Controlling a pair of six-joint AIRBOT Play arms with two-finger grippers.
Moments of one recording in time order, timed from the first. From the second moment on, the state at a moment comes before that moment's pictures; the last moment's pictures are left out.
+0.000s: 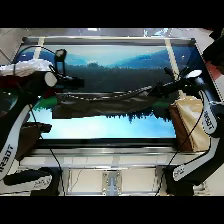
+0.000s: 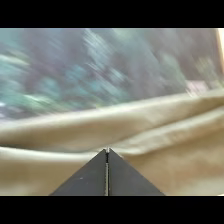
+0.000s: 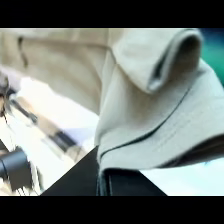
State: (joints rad) left arm -0.27 -1.38 1.26 1.36 -0.81 -1.56; right arm -0.22 -1.75 1.52 -0.70 1.56 1.18
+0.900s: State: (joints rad) left arm -0.74 -1.69 1.26 0.88 -0.70 -1.27; right arm -0.01 -1.32 1.52 -0.82 1.59 1.32
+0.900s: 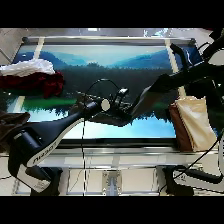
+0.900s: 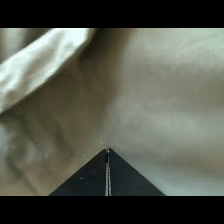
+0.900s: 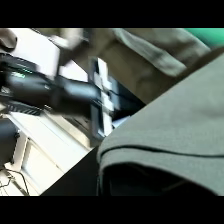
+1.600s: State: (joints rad) left arm -0.07 -1.29 1.26 0.98 -0.98 -1.22; right arm 0.49 -1.51 1.52 -0.77 1.00 1.37
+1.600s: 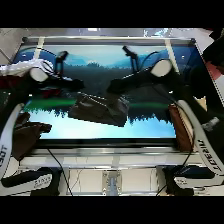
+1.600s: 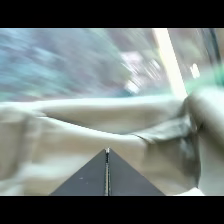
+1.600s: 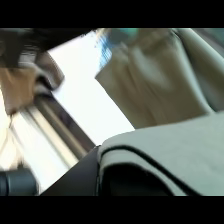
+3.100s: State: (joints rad) left arm 0.07 -1.17 1.26 1.00 -1.09 -1.22; right arm 0.19 -1.75 1.14 -0.54 1.06 1.30
